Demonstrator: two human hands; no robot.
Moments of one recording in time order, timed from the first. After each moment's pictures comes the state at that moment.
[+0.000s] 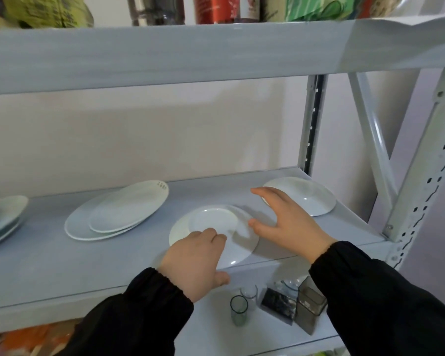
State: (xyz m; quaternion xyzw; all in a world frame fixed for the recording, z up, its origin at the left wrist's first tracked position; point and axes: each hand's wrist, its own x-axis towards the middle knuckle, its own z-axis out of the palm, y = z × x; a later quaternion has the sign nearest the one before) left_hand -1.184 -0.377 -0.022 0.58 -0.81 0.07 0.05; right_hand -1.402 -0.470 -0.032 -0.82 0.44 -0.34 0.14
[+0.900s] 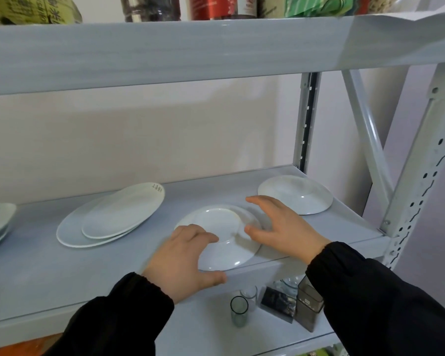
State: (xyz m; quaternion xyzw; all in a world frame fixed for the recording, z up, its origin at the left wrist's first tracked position) left_hand -1.148 -0.392 -0.041 0.55 -0.81 -0.04 0.21; right_hand -1.396 -0.471 -0.041 -0.82 0.47 -0.28 0.17
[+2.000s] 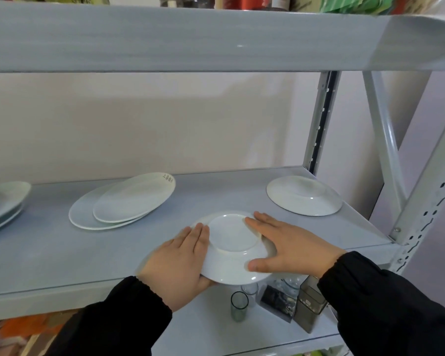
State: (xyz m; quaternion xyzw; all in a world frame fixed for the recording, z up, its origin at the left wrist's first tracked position) left_hand -1.132 -0.373 -0.065 0.59 -0.79 0.12 0.10; right_hand -1.392 -0.445 -0.035 -0.88 0.45 -0.03 0.16
